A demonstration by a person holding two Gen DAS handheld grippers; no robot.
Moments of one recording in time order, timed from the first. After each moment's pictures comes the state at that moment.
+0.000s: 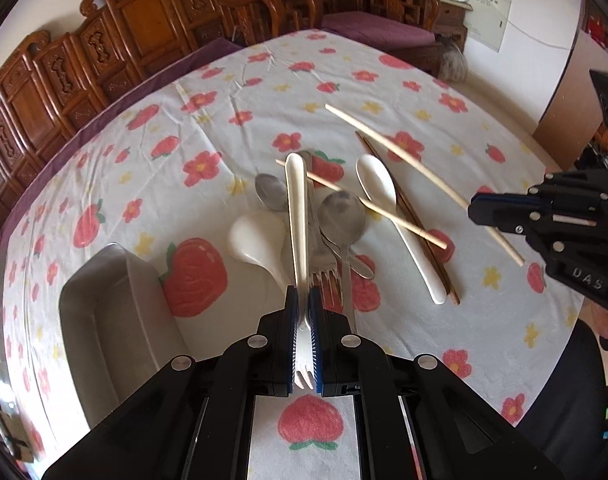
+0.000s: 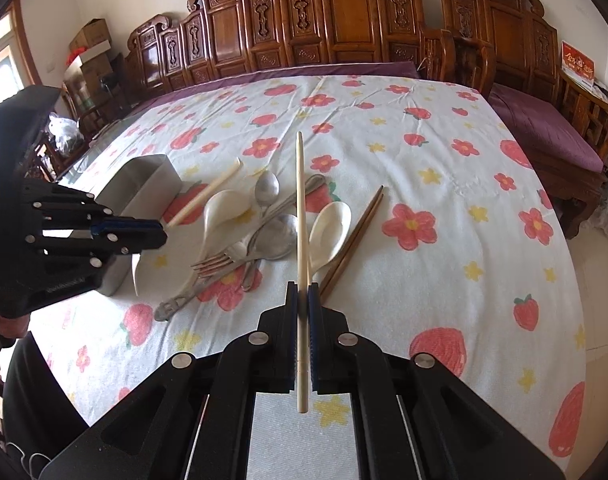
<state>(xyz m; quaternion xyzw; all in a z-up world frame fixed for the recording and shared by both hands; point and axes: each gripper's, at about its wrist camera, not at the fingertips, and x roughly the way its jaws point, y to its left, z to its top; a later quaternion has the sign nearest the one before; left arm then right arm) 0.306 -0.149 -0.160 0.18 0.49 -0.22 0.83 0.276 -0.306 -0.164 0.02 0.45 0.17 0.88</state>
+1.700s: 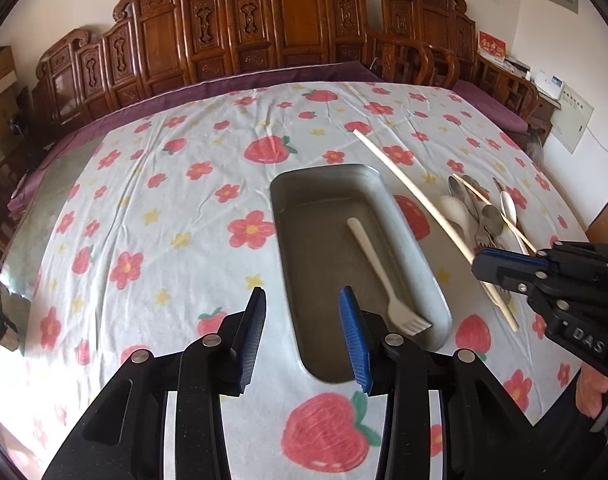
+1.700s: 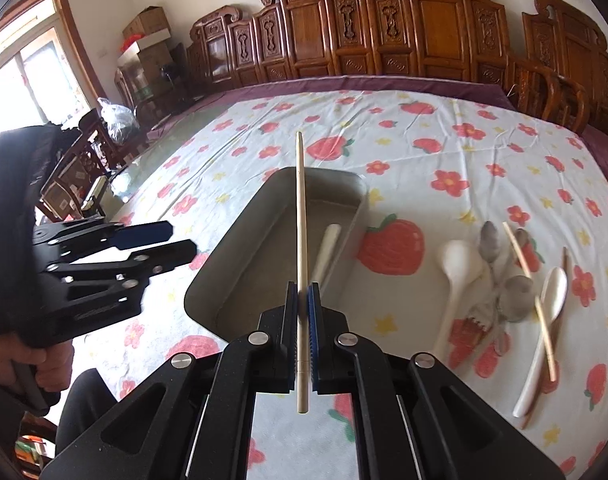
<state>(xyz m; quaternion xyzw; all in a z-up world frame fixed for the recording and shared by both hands) 0.265 0.076 -0.137 0.05 0.45 -0.08 0.89 0.276 -0.082 -0.135 0.02 0.44 0.26 0.86</state>
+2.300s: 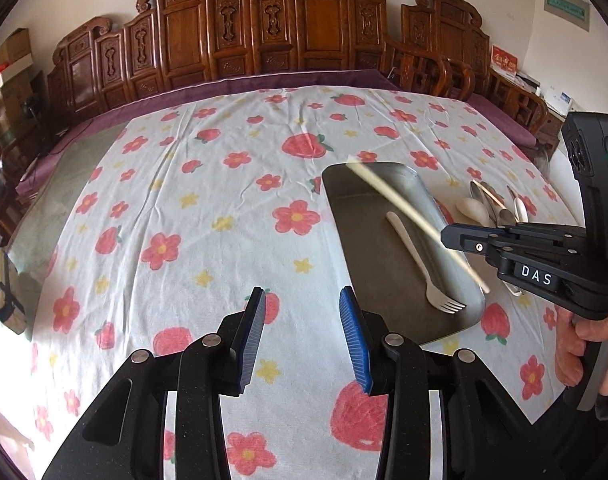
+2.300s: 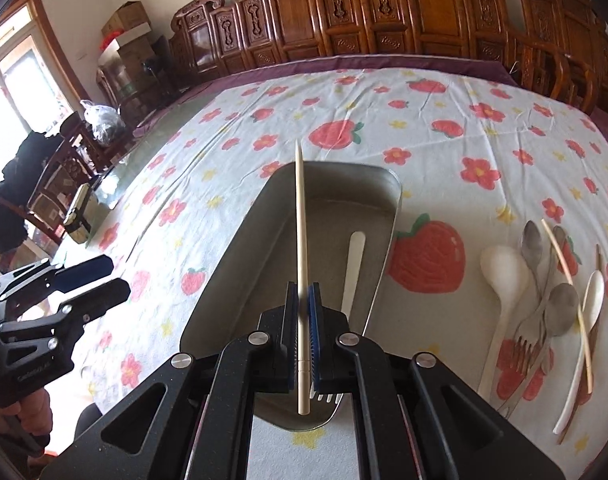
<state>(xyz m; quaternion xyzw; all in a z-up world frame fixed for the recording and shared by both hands) 0.251 0.118 -0.136 0.03 0.44 -0.07 0.89 0.312 -0.046 -0.152 0.04 0.47 0.24 0.85</state>
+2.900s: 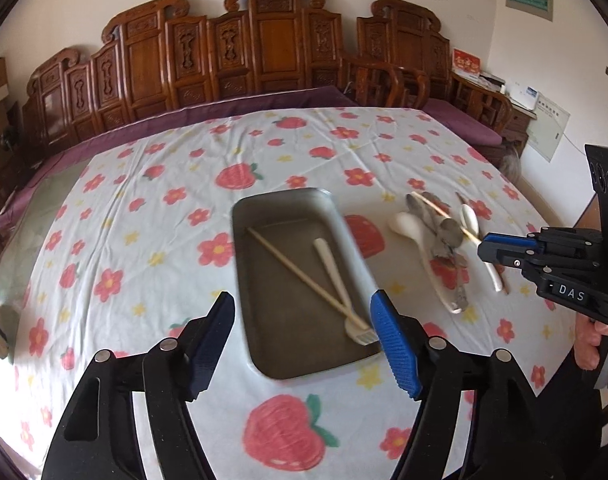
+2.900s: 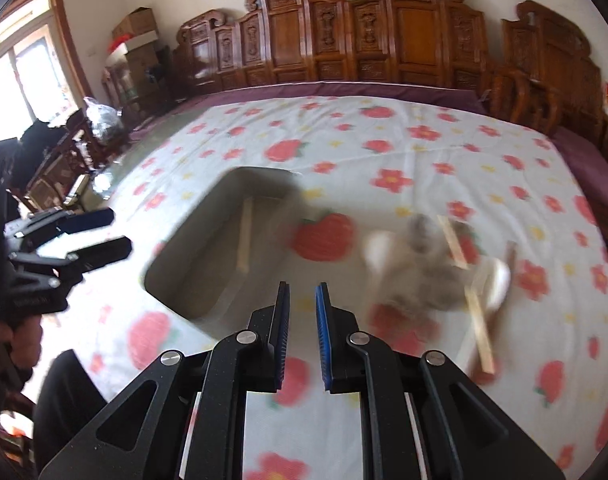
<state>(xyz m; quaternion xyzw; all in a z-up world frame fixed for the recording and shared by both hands) 0.241 0.037 -0.122 0.05 0.40 -0.12 0.90 0.260 -0.181 -0.126 -0.01 0.43 0.21 0.88</state>
